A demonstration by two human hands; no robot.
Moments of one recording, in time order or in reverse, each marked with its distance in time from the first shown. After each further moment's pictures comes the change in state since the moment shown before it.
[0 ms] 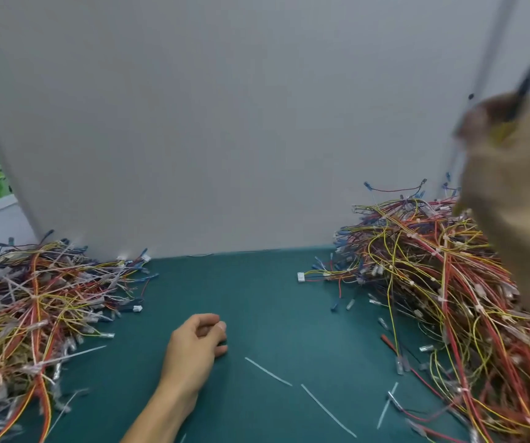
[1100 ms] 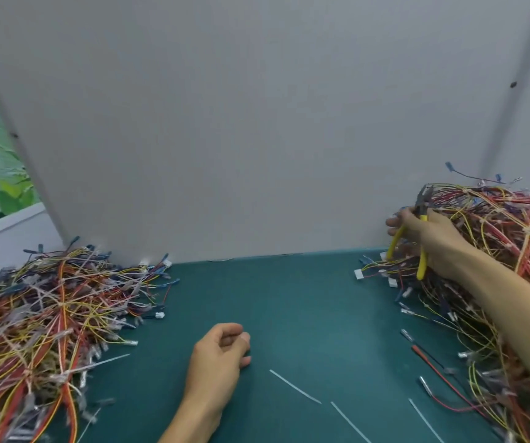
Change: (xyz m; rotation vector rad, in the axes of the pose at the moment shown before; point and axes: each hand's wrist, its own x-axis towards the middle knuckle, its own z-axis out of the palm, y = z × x) left_hand -0.002 0.000 0.000 0.021 0.000 0.006; right_hand -0.048 0.137 0.081 0.298 -0.524 0.726
